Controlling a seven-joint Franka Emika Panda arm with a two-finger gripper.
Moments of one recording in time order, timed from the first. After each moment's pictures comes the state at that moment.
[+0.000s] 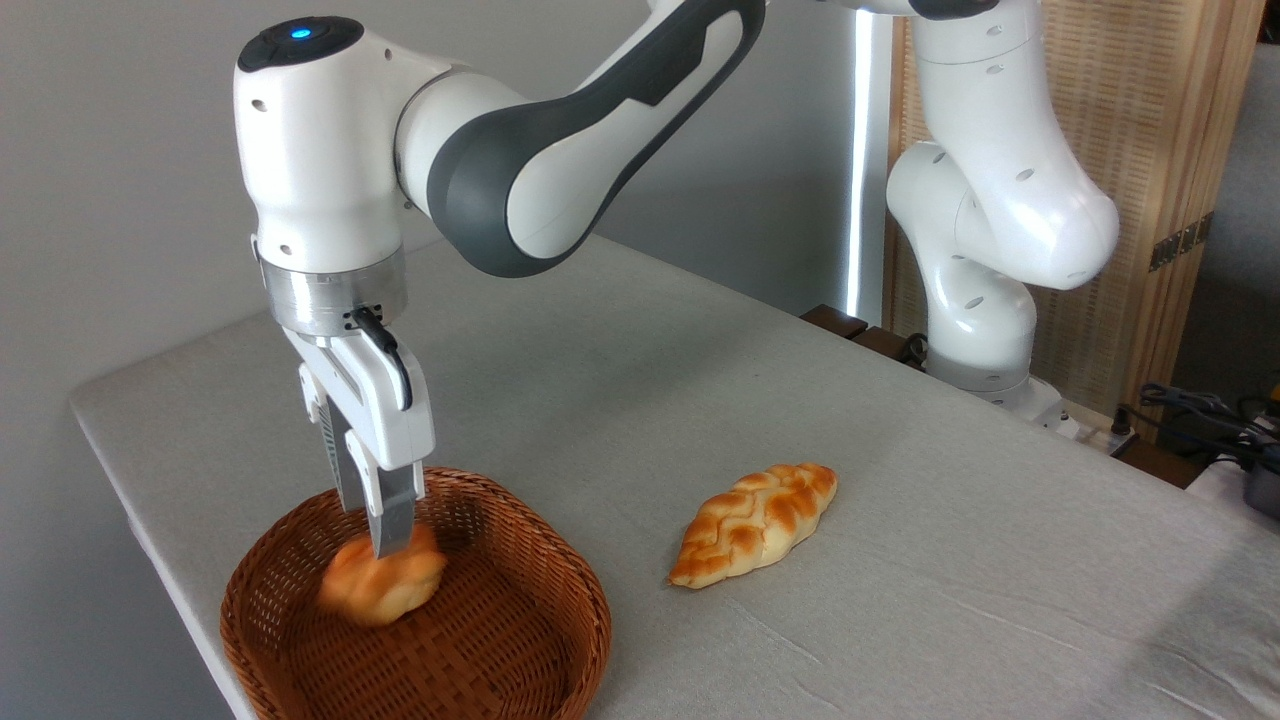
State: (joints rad) arm -0.15 0.26 0.04 -1.65 -0.15 2.05 0.79
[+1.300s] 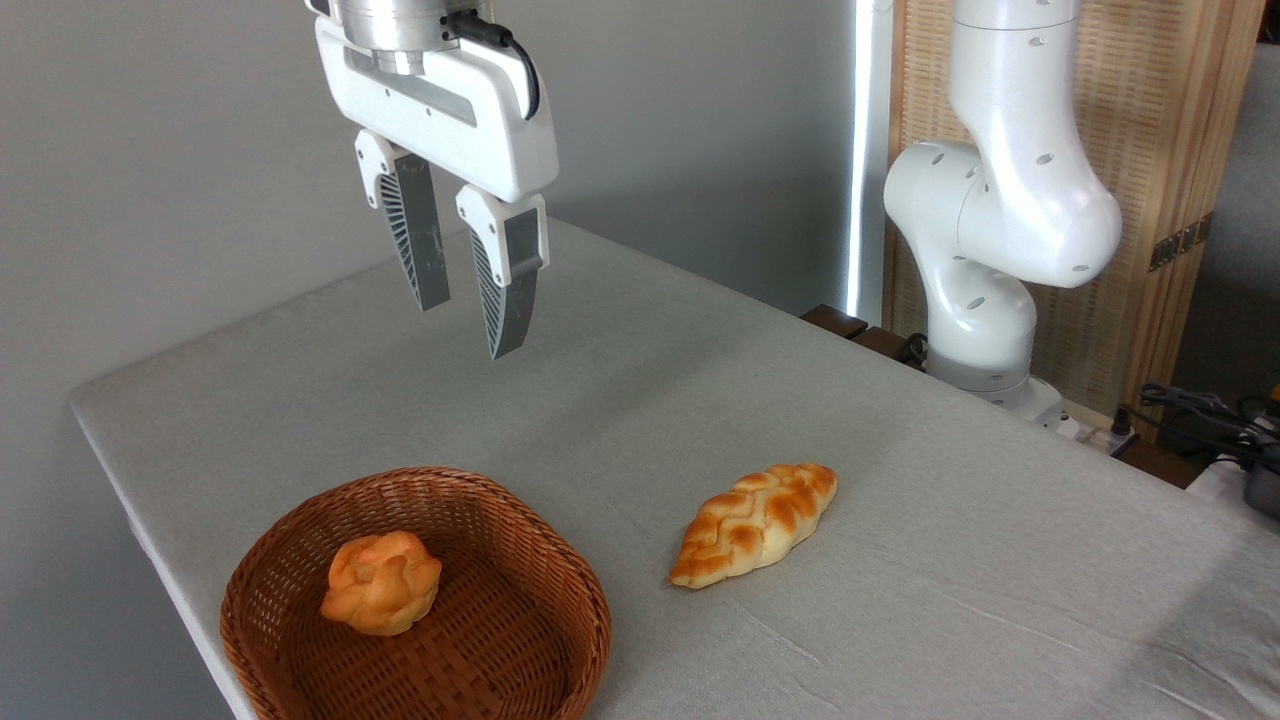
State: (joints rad) arm -0.08 0.00 0.02 -1.55 -0.11 1.61 0.66
